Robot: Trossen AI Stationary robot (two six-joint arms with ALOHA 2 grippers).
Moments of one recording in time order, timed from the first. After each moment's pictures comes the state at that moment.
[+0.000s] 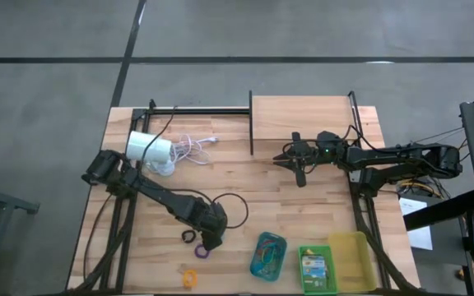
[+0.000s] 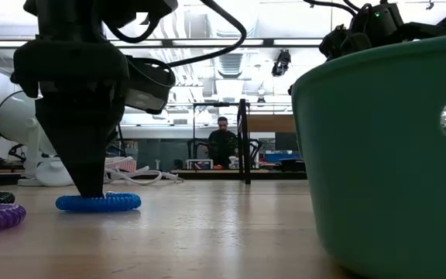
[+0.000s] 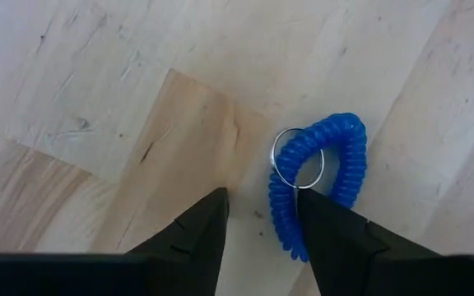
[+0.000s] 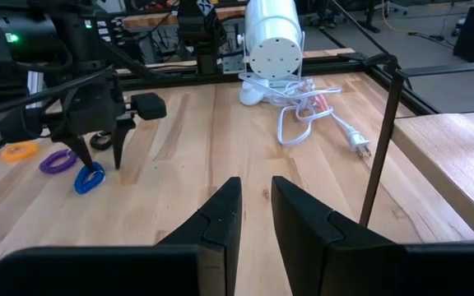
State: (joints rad) left arm -0.39 1.88 1.08 -0.57 -0.01 -0.86; right arm -0.33 1.15 0.35 0.56 -0.33 0.03
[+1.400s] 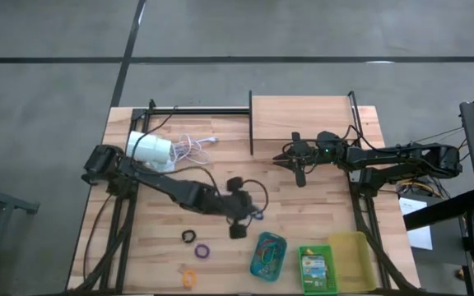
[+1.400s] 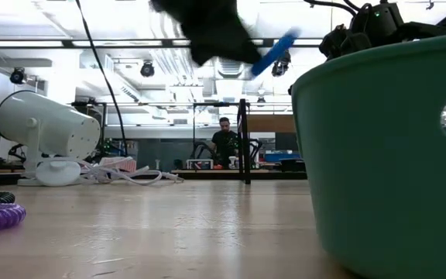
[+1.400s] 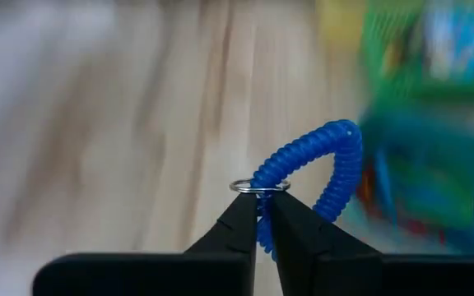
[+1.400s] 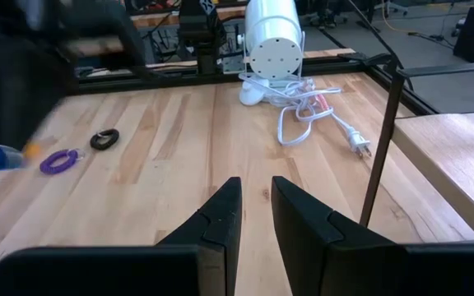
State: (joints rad) left arm -0.30 1.81 1.28 -0.21 -0.30 -0.22; right arm -0.33 1.15 0.35 0.56 -0.33 0.03
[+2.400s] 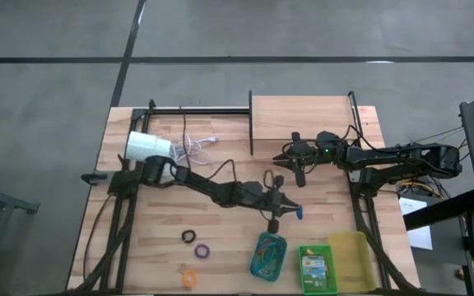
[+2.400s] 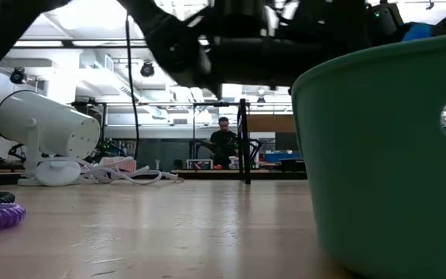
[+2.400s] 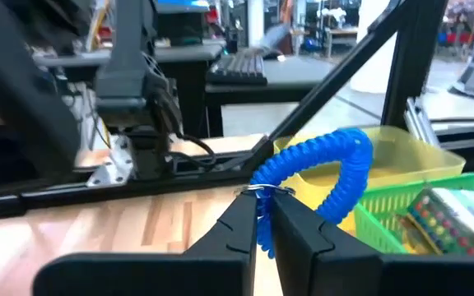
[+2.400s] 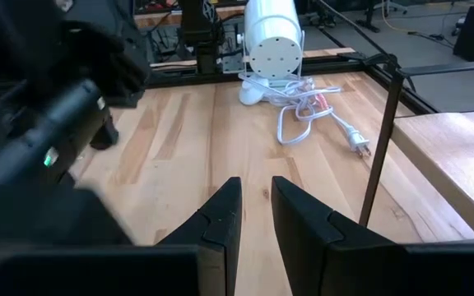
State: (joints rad) left arm -0.14 2.31 1.44 0.80 0.04 0.05; right arm -0.33 1.15 0.35 0.55 -0.33 0.03
